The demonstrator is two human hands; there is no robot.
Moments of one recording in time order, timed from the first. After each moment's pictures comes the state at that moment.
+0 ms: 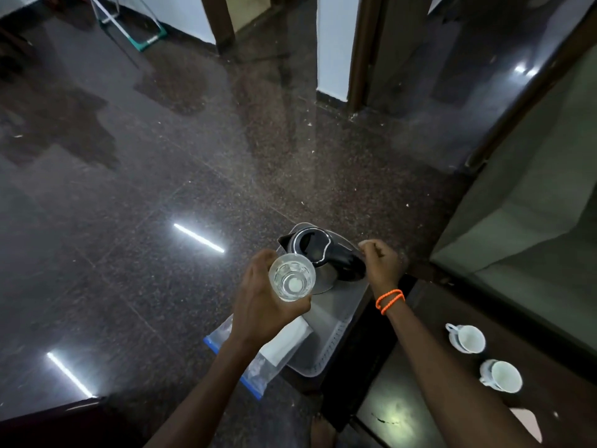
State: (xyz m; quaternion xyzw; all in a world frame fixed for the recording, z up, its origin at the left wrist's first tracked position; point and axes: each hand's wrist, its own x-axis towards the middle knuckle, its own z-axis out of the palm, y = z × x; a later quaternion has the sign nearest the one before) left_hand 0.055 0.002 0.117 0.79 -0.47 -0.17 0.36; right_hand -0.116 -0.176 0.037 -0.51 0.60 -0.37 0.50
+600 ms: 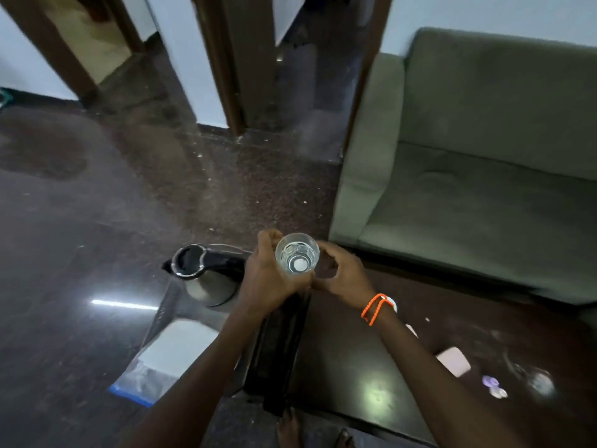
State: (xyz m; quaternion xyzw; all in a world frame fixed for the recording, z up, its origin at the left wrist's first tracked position) left_hand -0.153 -0.082 0.164 0.66 -0.59 -0.28 0.37; right_hand -0.342 -0.115 0.130 -0.69 0.47 -0.34 0.43
